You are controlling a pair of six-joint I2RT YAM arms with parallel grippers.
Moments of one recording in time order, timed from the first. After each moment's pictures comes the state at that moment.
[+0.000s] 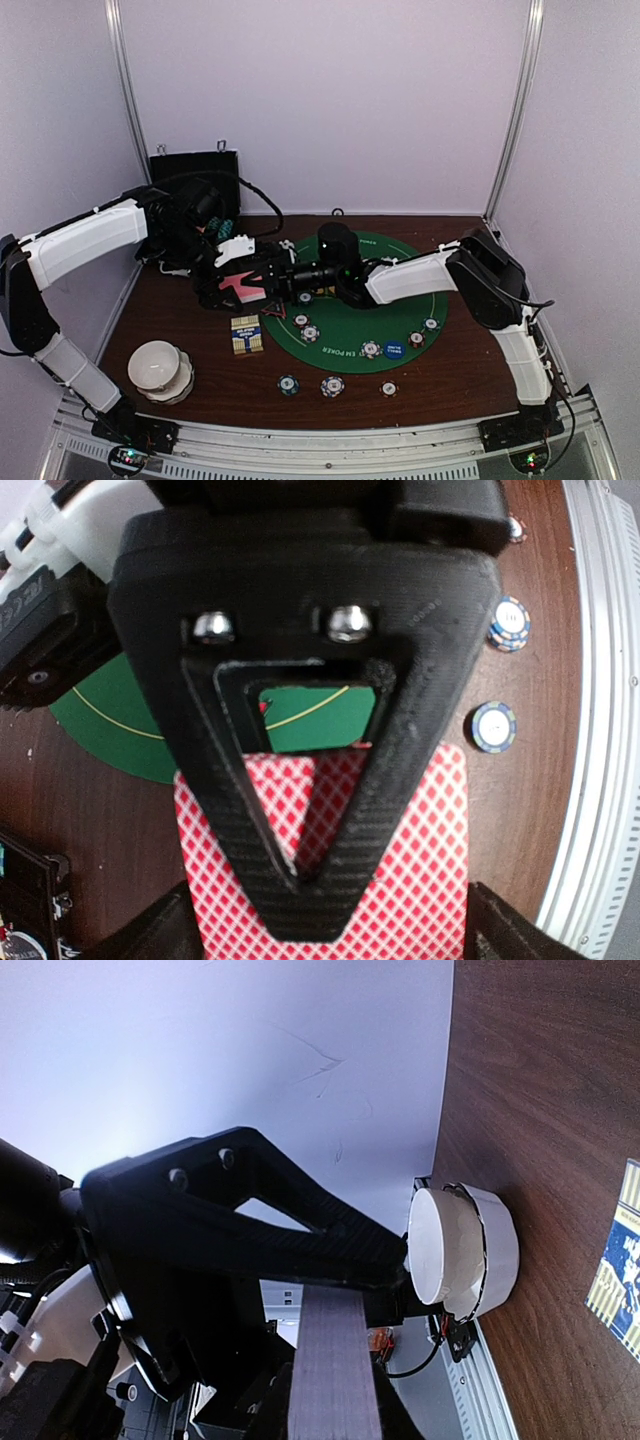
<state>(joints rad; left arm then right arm) -0.56 1.53 1.34 -1.02 0.36 0.76 0.90 2.28 1.55 0.73 -0.86 1.58</state>
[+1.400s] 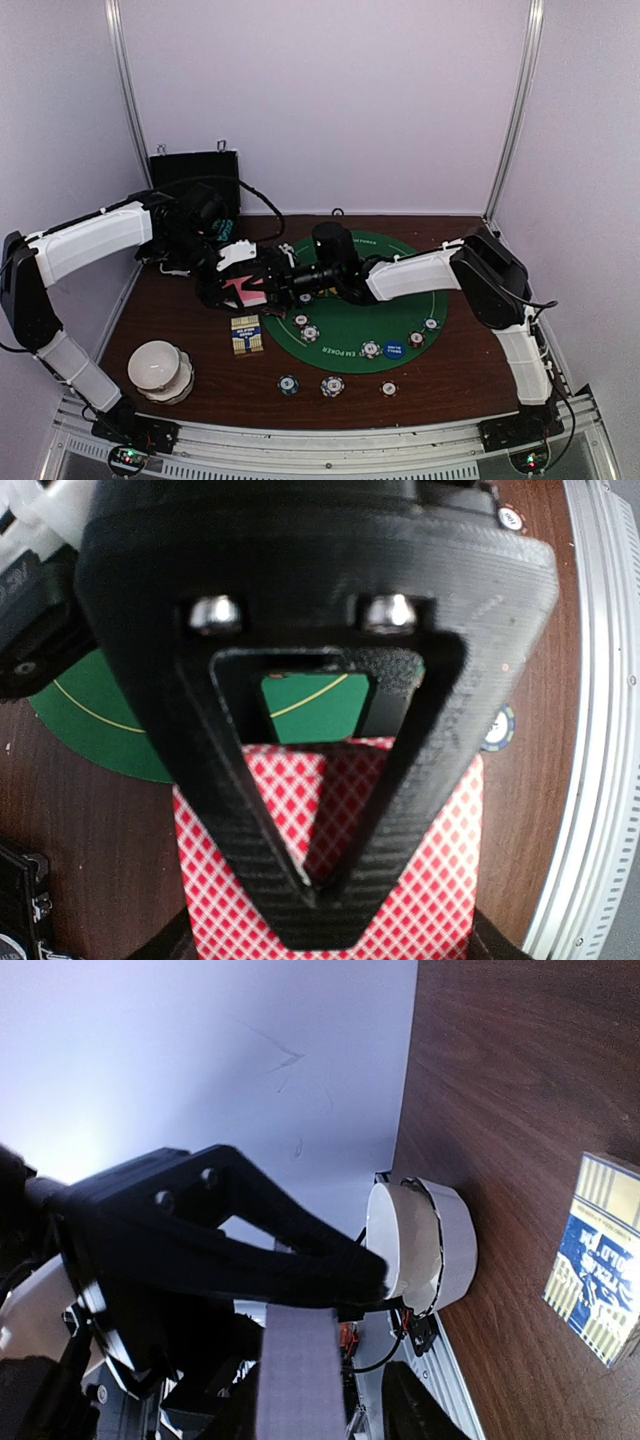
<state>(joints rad) -0.56 1.55 1.32 -1.01 0.37 0.75 0.90 2.26 1.57 0.56 -0.87 1.44</state>
